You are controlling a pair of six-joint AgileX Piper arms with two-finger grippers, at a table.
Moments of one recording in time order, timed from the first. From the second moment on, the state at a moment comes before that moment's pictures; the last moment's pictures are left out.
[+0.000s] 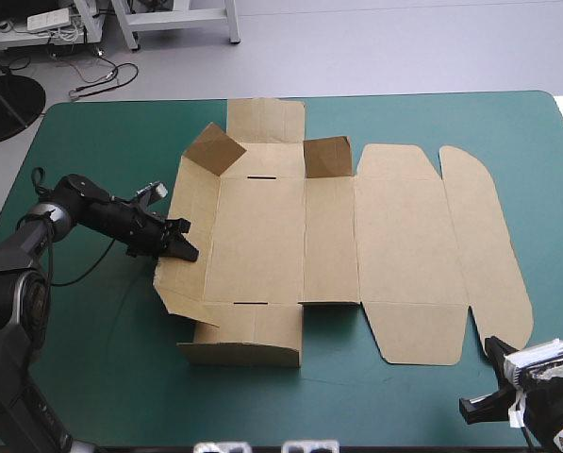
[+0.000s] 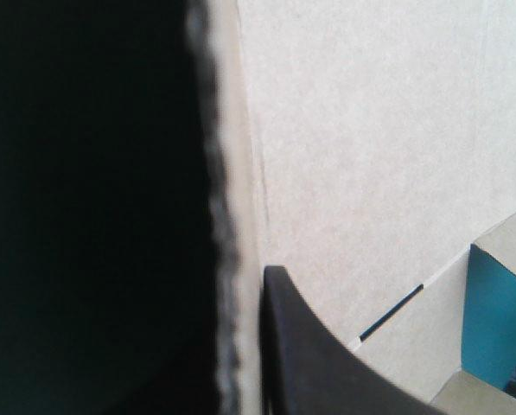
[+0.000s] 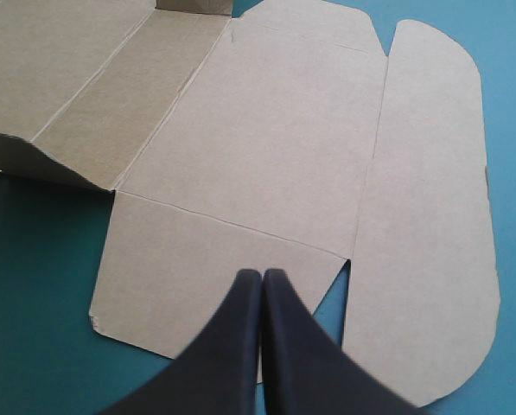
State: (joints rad) left arm 0.10 1.88 -1.26 -0.79 1.21 0.60; right arm 0.09 0.15 -0.47 0.17 0.88 -0.24
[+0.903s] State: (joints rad) left arm -0.57 1.77 -1.85 0.25 1.23 0.69; right arm 0.09 0.15 -0.48 0.17 0.87 -0.17
